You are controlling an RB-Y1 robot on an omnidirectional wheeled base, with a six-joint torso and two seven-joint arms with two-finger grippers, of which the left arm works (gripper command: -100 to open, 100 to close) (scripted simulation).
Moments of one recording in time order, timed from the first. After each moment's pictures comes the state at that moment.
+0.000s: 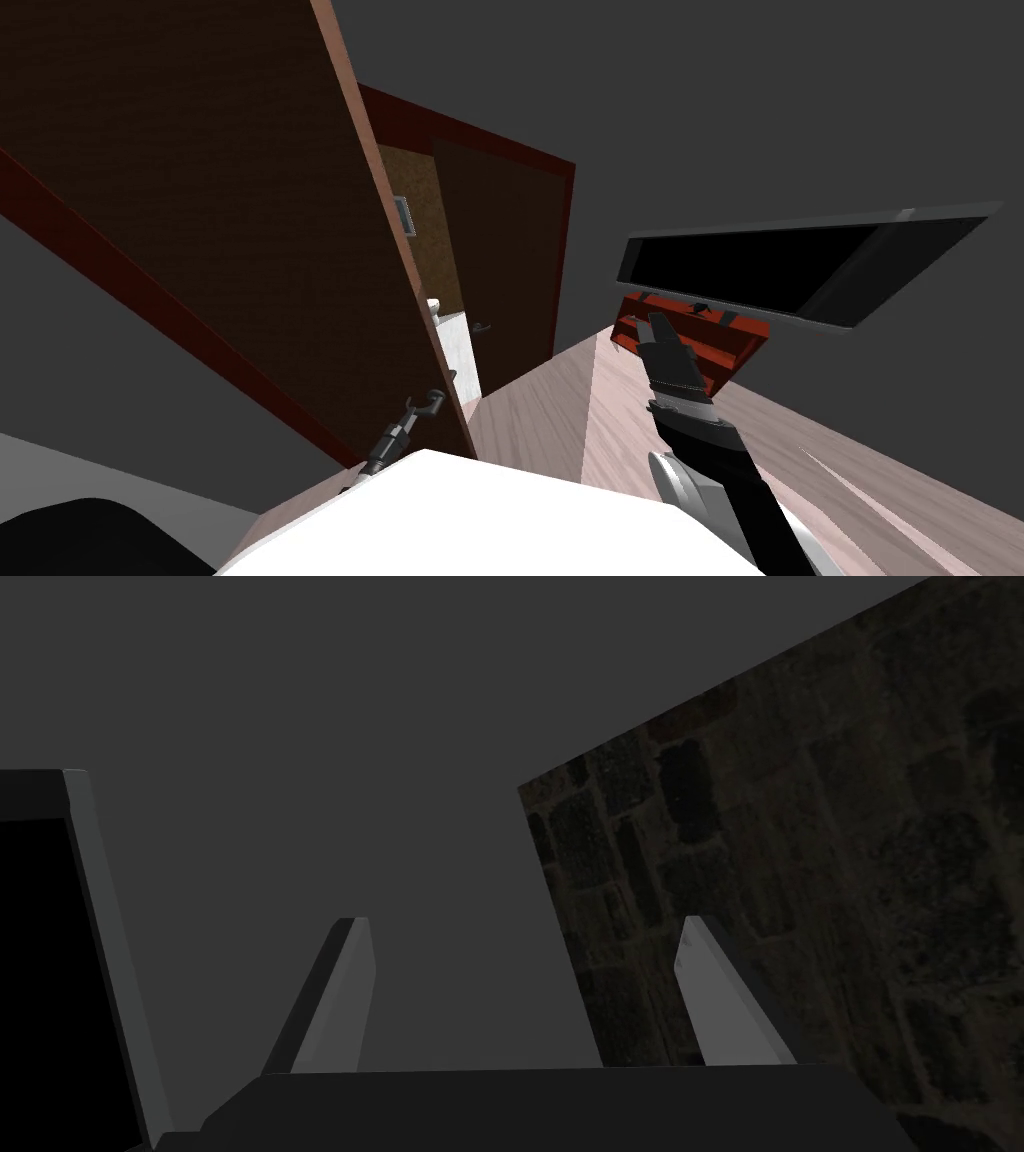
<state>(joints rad) 0.30 0.47 -0.03 -0.70 0.10 -1.15 0.40</state>
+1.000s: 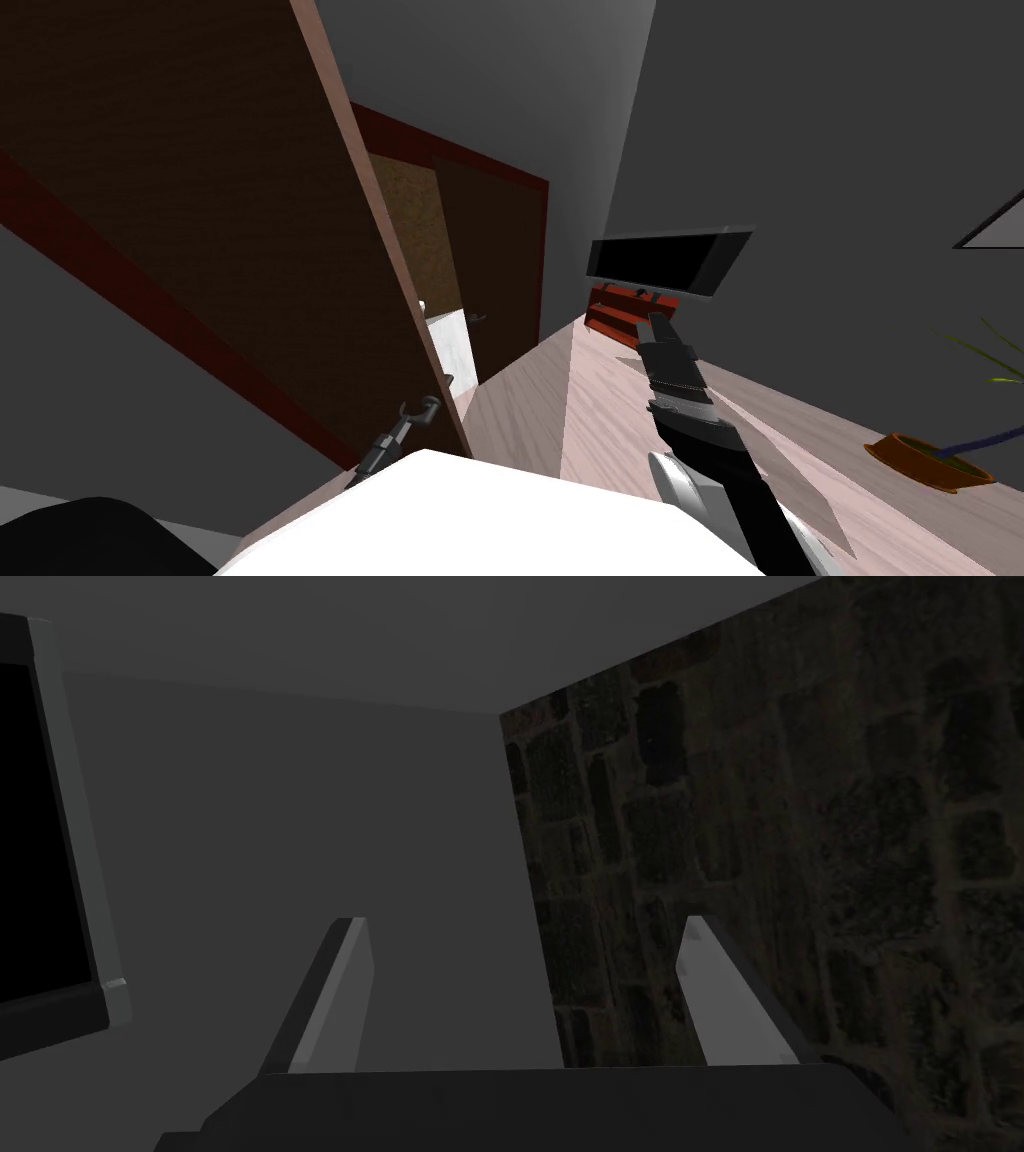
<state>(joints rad) 0.32 0.49 -0.04 -0.65 0.09 -1.24 0.43</state>
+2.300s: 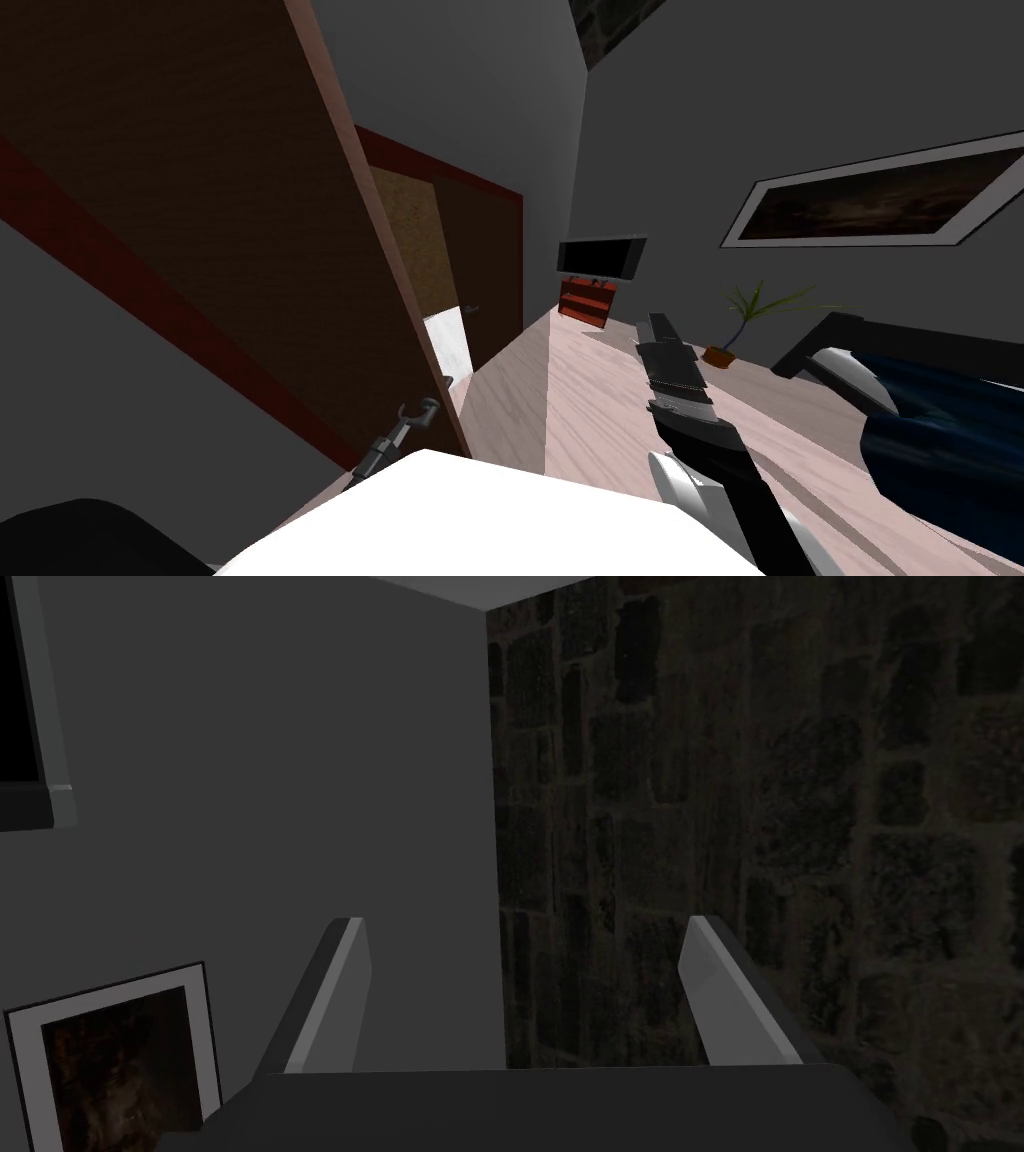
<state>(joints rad) 0.28 0.50 -0.06 -0.55 0.08 -1.31 0.44</state>
